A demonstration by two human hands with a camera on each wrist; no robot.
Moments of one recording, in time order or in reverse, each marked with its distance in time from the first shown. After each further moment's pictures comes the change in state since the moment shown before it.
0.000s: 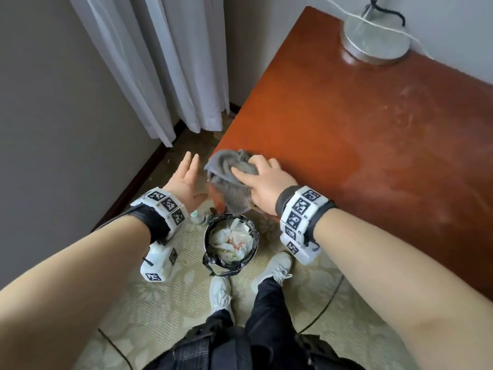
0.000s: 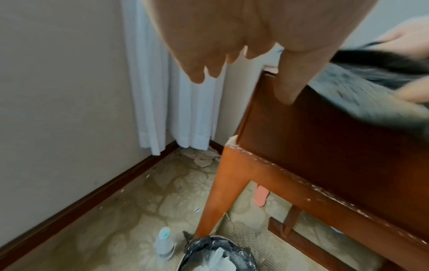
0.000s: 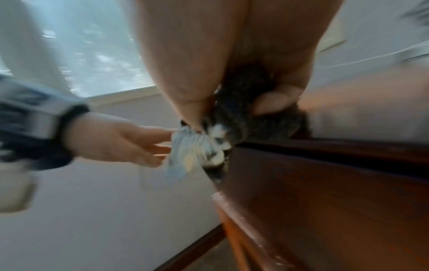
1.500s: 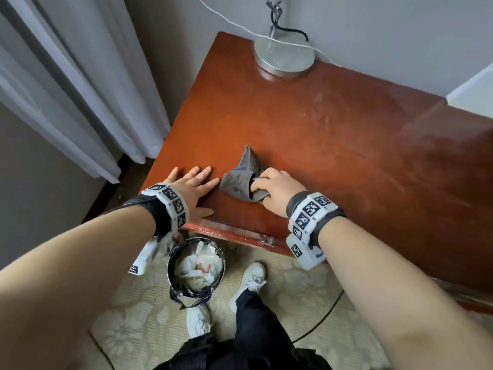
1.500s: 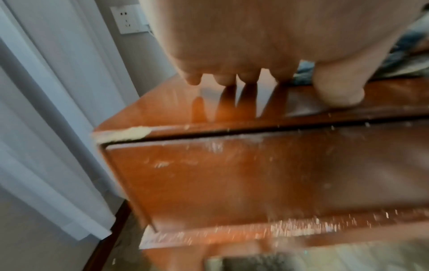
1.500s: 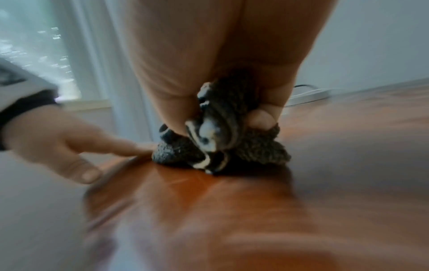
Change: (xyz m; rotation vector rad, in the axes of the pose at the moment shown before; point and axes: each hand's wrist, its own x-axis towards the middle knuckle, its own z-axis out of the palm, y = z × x) left_hand 0.052 0.135 0.002 0.768 -0.279 0.375; right_hand -0.073 0.124 -0.020 0.255 0.011 0.310
